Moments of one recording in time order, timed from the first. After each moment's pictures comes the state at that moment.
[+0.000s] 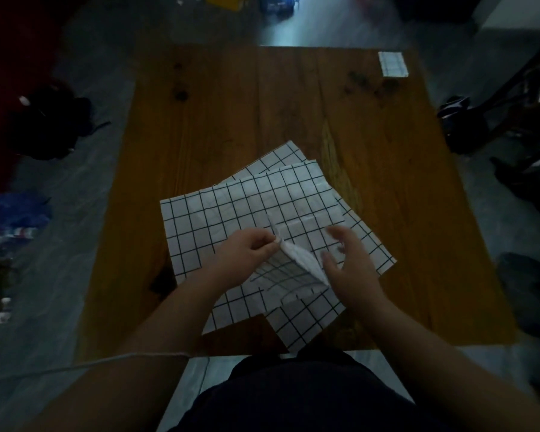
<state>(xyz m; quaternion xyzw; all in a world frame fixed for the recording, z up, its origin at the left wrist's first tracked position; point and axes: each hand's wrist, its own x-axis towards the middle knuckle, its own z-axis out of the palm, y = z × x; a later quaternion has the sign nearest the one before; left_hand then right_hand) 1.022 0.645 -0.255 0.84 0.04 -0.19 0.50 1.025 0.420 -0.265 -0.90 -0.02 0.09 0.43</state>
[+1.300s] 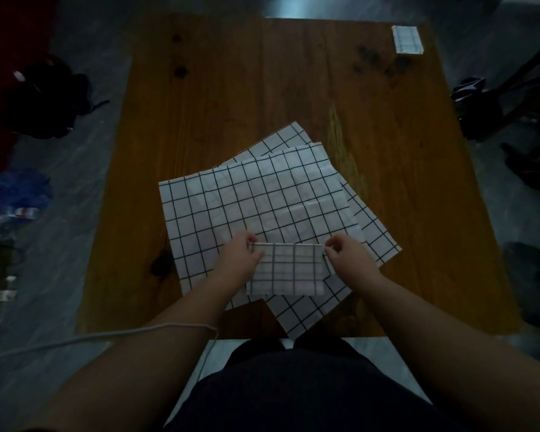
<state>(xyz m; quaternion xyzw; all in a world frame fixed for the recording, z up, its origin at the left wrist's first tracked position) 1.005 0.638 -0.355 0.87 0.23 -0.19 0.40 1.052 0.401 -0.341 -0.92 0.04 0.26 0.28</state>
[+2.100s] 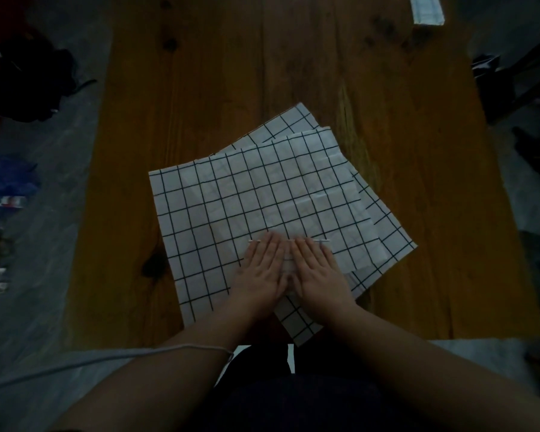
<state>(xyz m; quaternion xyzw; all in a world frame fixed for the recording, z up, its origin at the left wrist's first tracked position) 0.972 0.612 -0.419 0.97 -0.09 -0.20 0.11 1.002 0.446 -0.395 -0.93 -0.24 0.27 0.03</state>
